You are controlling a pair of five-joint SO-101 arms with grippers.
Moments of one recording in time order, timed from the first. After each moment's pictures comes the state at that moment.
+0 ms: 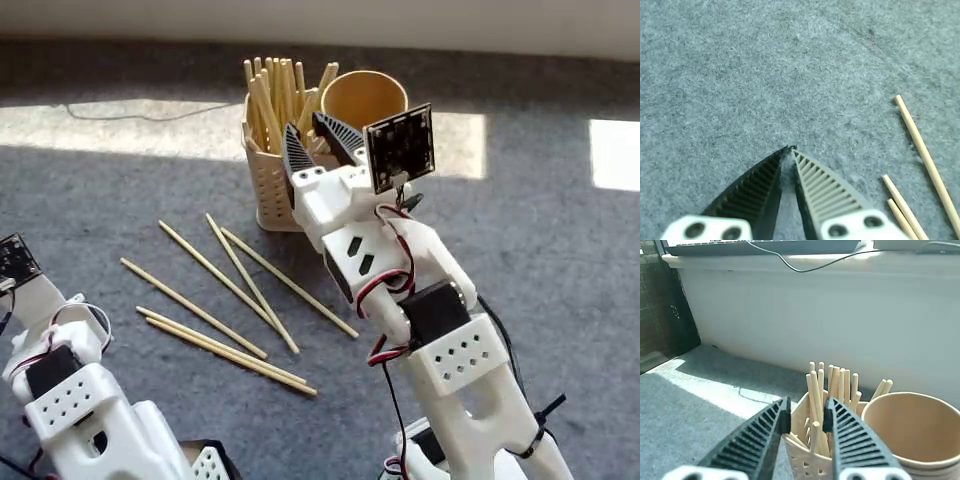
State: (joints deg) left arm -45.2 -62.5 76.7 45.6 2.8; right arm -33.2 -45.7 35.4 24.0 -2.7
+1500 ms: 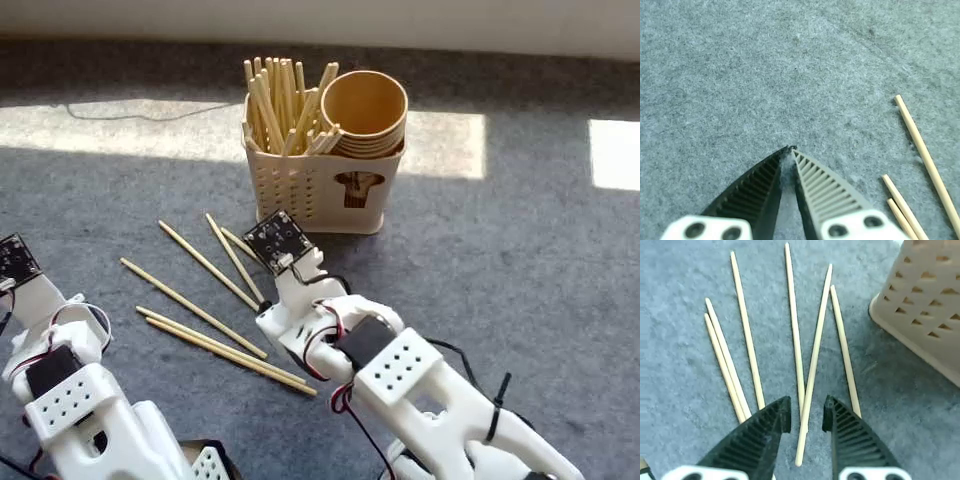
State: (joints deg) left arm -45.2 -62.5 76.7 45.6 2.8; right arm -49.2 -39.3 56.7 40.7 0.7
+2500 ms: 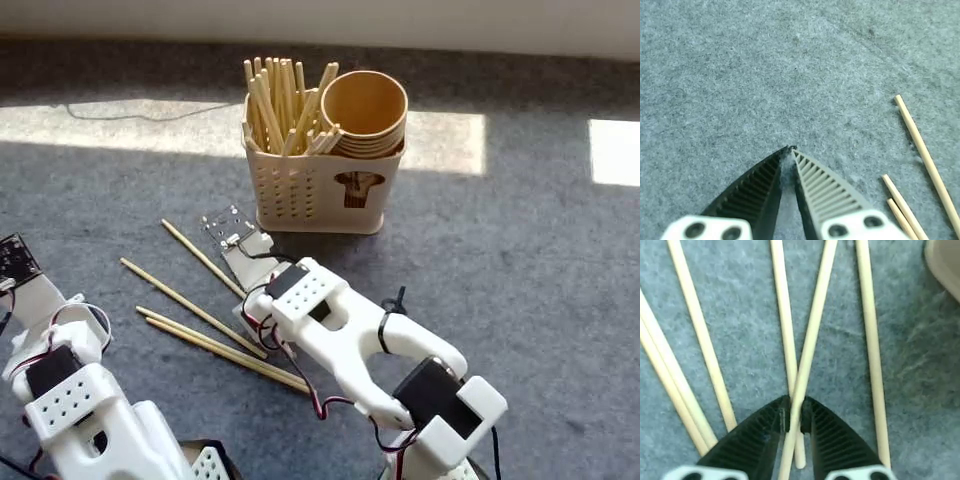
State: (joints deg) left arm -45.2 -62.5 76.7 45.6 2.8; right arm -50.0 3.6 33.2 40.4 0.8
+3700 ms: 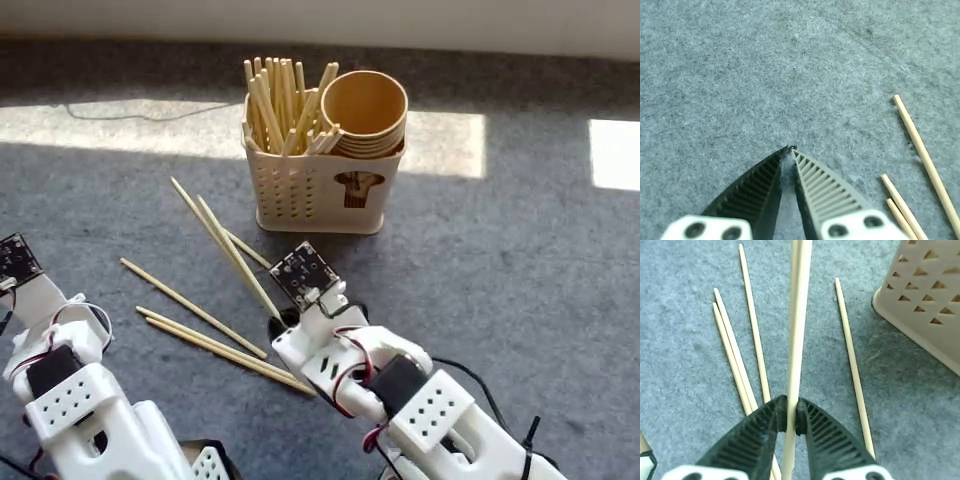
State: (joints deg) left arm -45.0 -62.5 76.7 45.6 2.8; right arm -50.0 -61.3 72.2 38.7 1.0
